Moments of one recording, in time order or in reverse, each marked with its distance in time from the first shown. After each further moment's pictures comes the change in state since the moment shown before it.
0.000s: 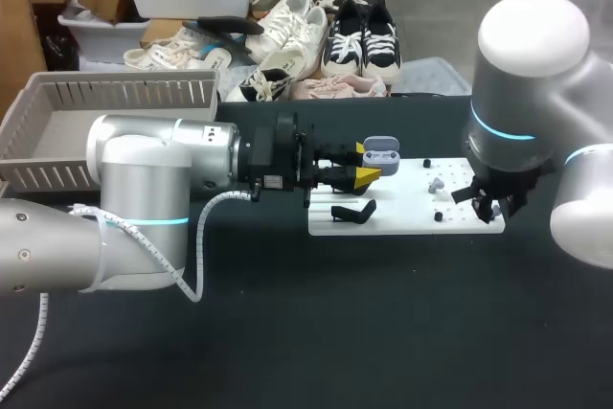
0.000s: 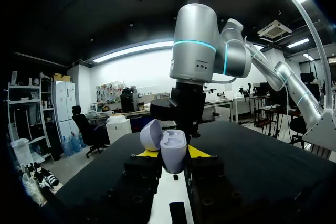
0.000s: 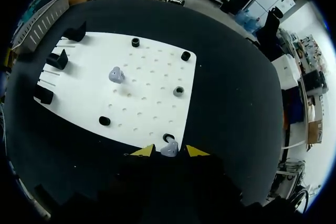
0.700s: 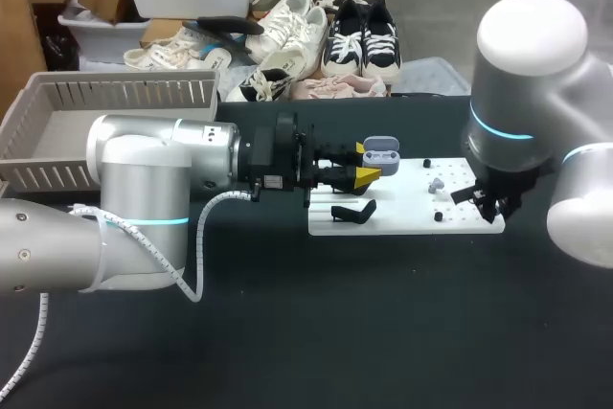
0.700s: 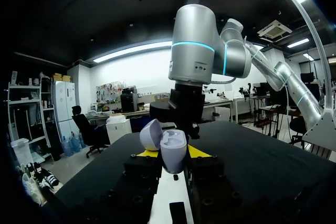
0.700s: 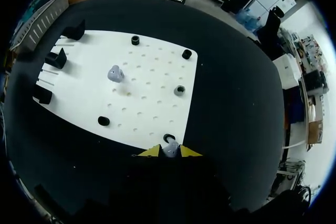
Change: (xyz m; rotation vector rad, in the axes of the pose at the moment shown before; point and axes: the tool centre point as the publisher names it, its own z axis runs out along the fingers) left arm 0.000 0.000 0.000 0.000 0.000 0.000; right arm 0.000 0.001 0.003 -0.004 0.010 0.000
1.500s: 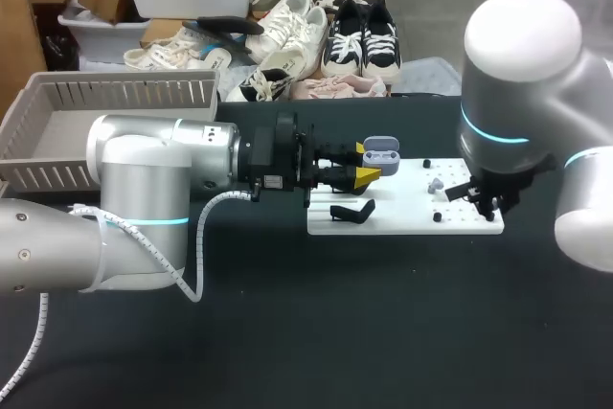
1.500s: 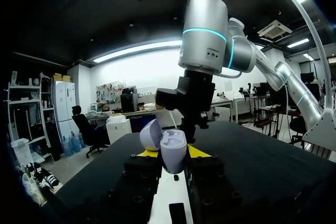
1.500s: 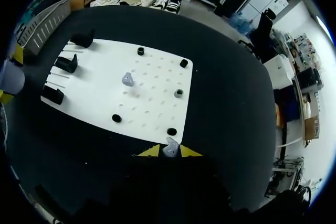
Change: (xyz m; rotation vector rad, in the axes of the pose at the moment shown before) left arm 0.000 0.000 0.000 0.000 0.000 0.000; right arm 0.004 0.009 -0.031 0.043 -0.051 0.028
